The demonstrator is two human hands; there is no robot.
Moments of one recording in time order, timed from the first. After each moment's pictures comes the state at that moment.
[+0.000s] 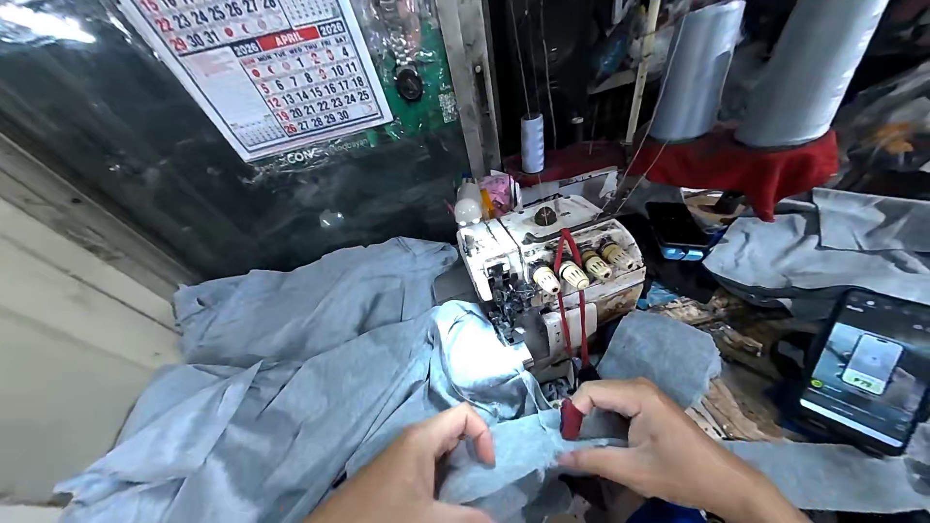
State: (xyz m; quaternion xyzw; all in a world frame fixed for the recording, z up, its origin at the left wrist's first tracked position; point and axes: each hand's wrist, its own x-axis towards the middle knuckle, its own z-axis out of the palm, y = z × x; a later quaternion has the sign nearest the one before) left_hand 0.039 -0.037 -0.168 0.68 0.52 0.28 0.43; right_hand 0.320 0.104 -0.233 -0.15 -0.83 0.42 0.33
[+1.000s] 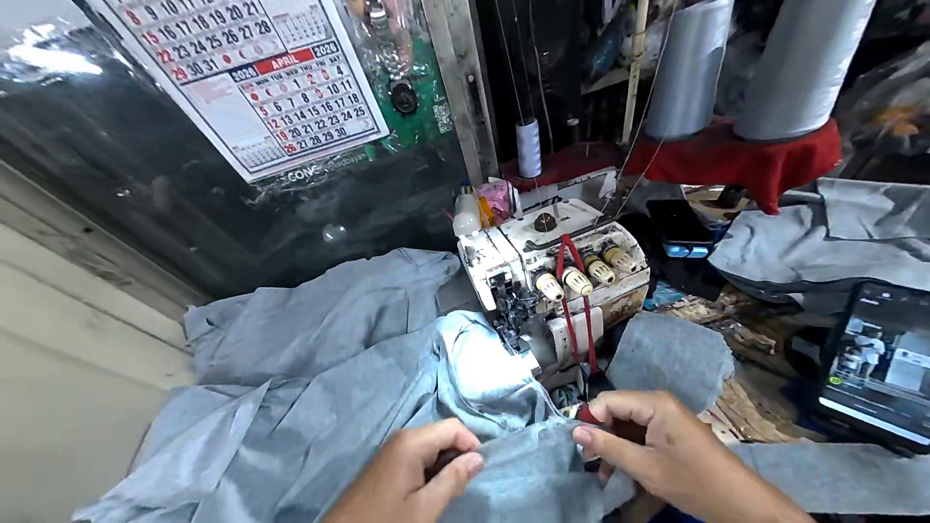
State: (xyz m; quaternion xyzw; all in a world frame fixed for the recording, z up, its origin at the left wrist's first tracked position) left_hand 0.024 -0.040 -0.174 0.69 0.60 0.28 0.30; right_hand 0.321 0.091 -0.239 -0.25 -0.76 0.50 0.32
